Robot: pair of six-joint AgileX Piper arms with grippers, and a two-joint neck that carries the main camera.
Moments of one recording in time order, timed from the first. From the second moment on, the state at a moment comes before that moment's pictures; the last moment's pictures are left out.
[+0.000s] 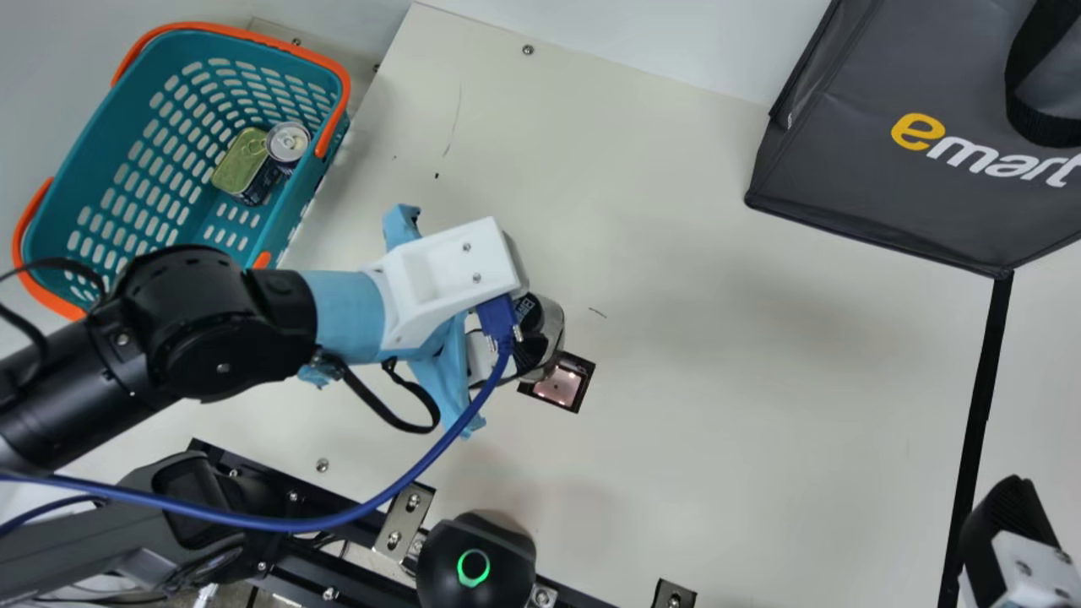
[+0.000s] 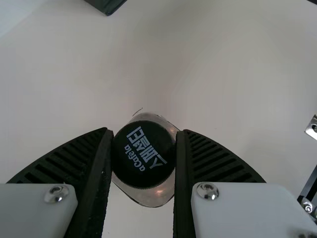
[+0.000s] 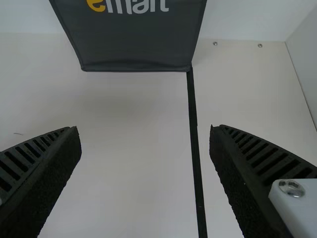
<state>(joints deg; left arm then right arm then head) -36.8 64.7 -55.2 -14.4 45.1 22.7 0.7 42.6 -69.8 -0.8 69.5 -2.3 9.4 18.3</state>
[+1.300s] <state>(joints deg) -45.6 59.4 -50.4 -10.6 46.2 12.5 0.7 42.6 -69.8 -0.8 69.6 -2.3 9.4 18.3</state>
